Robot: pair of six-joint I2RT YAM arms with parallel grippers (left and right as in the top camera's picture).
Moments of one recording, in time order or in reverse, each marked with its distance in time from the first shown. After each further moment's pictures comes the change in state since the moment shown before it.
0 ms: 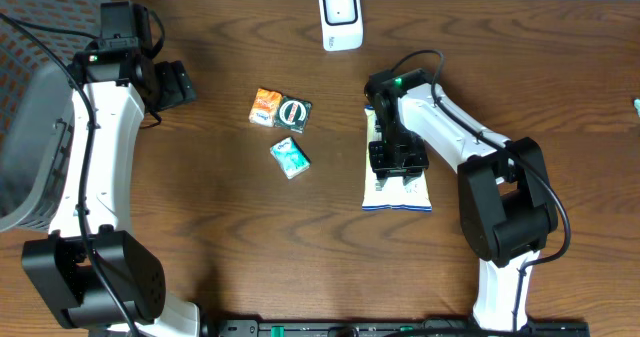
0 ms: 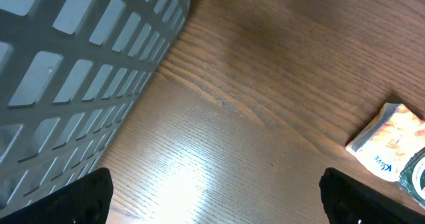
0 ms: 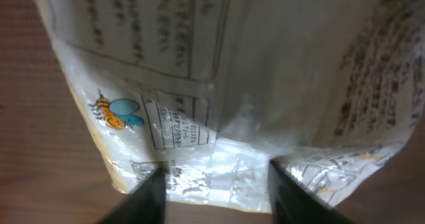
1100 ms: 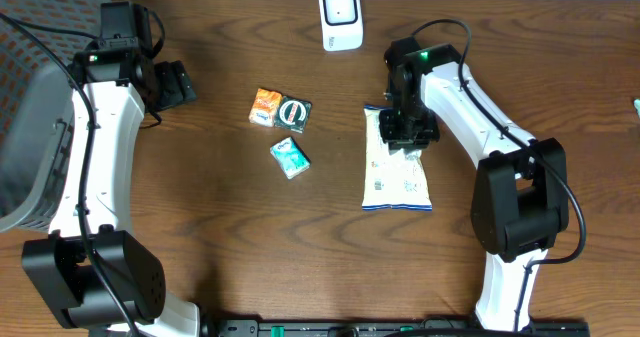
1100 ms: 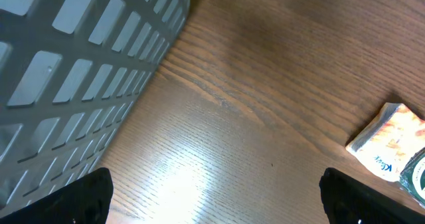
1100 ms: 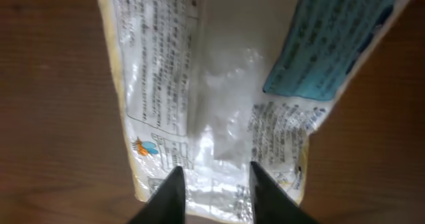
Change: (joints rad) left arm 0.000 0.000 0.000 0.000 0.000 0.000; right arm -0.090 0.000 0.153 0.019 -0.025 -0.082
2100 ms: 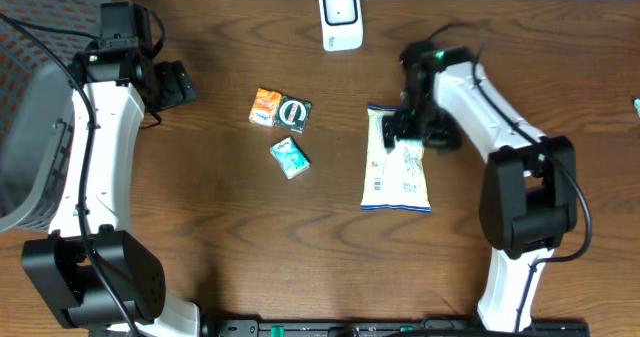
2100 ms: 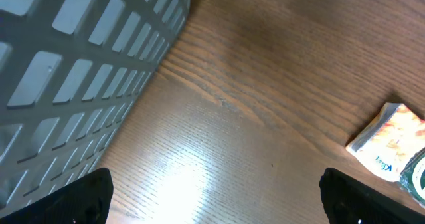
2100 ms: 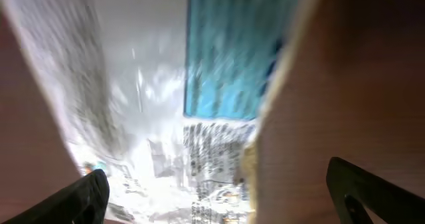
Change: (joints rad) left arm 0.000 0.000 0.000 0.000 0.000 0.000; right arm -0.073 0.000 -0.018 0.000 0.047 0.023
